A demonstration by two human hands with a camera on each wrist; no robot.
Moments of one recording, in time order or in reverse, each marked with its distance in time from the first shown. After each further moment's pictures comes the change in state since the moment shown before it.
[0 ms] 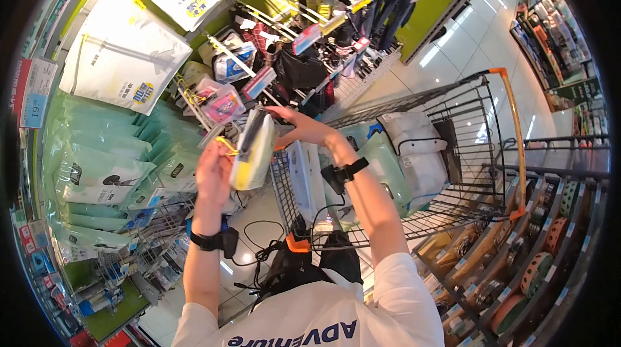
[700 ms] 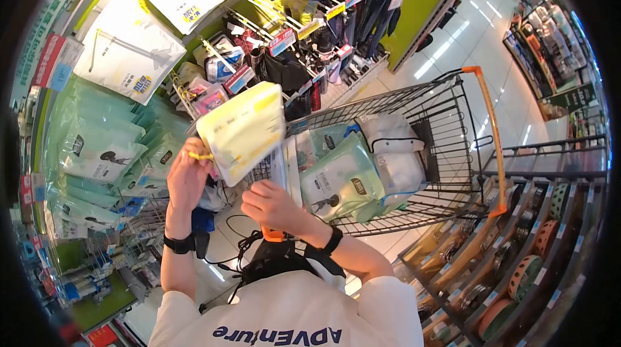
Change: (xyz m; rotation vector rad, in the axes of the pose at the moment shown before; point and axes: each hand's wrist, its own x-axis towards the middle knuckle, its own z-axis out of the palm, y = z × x) left_hand -0.069 0.023 0.077 0.249 -0.173 0.123; right_hand -0.148 -0.053 0.146 -1.089 0.300 -0.789
